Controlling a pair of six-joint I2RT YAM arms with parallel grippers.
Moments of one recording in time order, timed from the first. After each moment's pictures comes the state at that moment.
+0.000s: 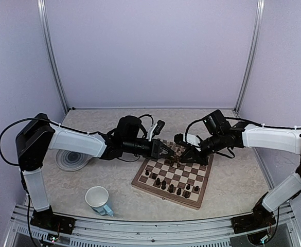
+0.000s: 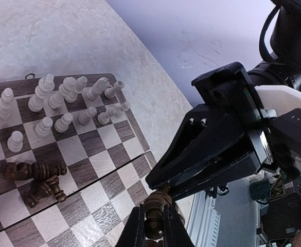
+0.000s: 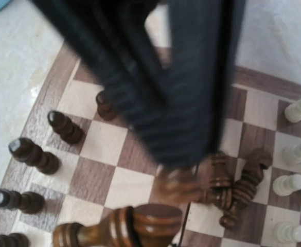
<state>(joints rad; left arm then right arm) -0.88 1.91 1.14 0.38 0.56 -0.63 0.63 1.47 0.96 -0.39 -0.54 -0.65</state>
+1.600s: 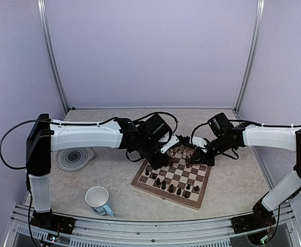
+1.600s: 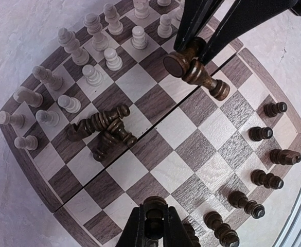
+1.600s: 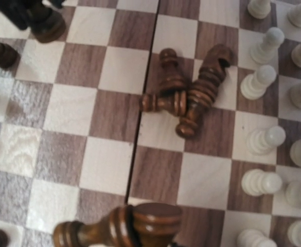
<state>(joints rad) -1.06 2.01 1.62 -0.61 0.03 0.08 0.53 1.50 0.92 -0.44 -0.46 -0.68</state>
